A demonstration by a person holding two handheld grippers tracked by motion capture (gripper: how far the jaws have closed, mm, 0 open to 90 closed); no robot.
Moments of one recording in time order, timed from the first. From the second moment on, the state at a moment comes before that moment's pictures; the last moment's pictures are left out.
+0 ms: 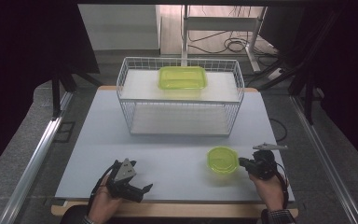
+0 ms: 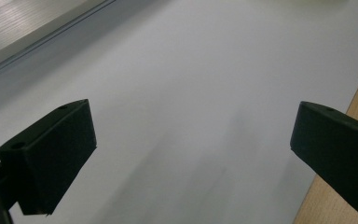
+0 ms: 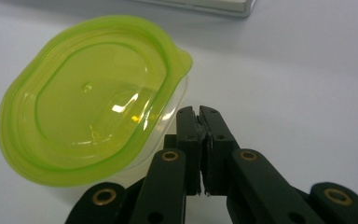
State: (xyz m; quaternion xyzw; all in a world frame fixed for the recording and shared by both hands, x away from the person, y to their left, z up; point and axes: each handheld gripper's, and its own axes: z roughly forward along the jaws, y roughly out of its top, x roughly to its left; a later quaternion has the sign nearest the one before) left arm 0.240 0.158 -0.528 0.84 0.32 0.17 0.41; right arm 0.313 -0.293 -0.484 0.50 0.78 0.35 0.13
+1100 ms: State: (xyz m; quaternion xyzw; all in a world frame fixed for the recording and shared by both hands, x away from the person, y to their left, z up) left arm 0.240 0.153 -0.530 0.85 0.31 0.17 0.40; right arm 0.323 -0.230 -0.503 0.44 0.81 0.38 0.06
